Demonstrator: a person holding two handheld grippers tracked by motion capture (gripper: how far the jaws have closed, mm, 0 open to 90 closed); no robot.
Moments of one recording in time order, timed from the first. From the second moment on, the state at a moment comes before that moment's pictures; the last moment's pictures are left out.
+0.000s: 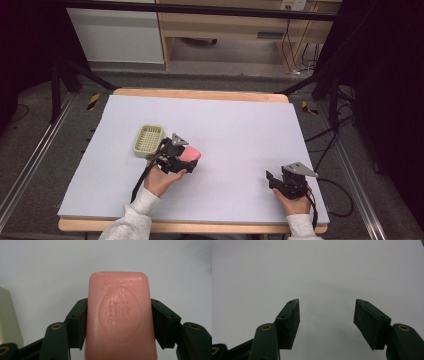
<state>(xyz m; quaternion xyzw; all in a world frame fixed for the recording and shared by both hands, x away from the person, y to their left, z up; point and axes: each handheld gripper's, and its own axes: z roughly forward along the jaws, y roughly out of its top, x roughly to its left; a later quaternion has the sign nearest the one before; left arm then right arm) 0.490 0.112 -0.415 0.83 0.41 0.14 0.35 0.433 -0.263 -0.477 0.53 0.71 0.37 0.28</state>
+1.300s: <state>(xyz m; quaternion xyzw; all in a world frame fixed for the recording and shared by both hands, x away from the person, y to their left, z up) 0.508 0.174 -0.387 0.79 0.47 0.19 0.35 0.433 -0.262 -0.477 0.53 0.71 0.37 0.28</state>
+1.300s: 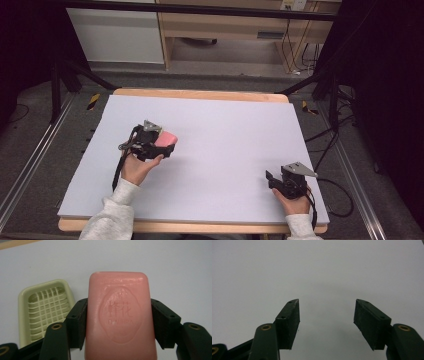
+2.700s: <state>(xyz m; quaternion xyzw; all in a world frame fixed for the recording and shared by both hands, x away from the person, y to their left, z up) 0.552 0.214 -0.403 0.75 0.53 0.21 0.33 0.435 -0.259 -0.478 0.53 0.71 0.37 0.28</state>
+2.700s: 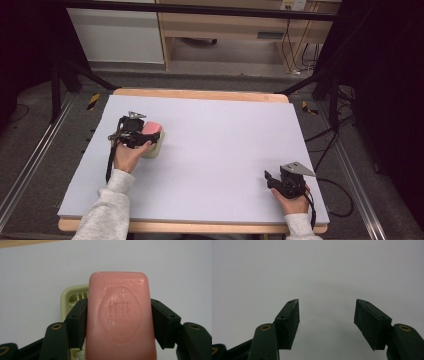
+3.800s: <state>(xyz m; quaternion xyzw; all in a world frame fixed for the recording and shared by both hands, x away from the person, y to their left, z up) 0.570 0.224 -0.437 0.74 0.55 0.20 0.31 0.436 -0.259 -0.479 0.53 0.71 0.36 0.28</state>
